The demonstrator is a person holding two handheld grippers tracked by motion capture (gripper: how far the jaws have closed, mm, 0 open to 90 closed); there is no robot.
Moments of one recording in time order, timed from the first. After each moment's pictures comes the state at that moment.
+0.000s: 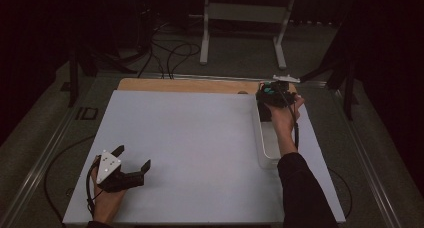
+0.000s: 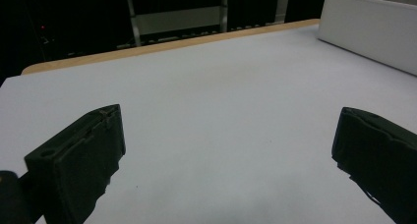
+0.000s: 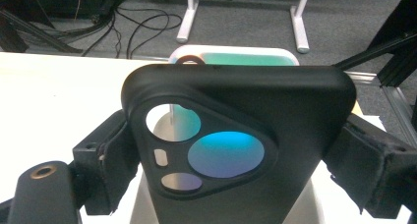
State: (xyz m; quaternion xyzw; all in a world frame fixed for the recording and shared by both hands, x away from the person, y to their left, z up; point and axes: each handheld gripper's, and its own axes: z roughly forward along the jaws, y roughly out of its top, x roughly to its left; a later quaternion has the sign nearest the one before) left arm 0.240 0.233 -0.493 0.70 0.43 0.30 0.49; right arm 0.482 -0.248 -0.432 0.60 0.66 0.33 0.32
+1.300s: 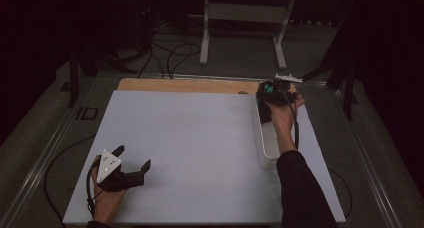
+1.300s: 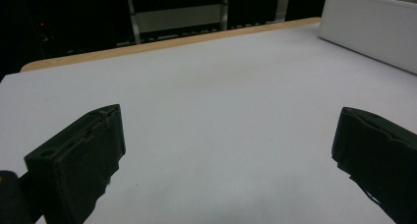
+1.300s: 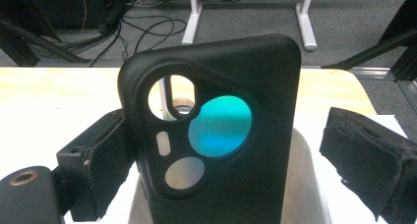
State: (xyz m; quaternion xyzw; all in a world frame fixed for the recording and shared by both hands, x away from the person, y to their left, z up) left arm 0.241 0.233 -0.493 0.70 0.43 0.30 0.49; right arm 0.489 -0.255 -0.437 0.61 0.64 0.35 0.31
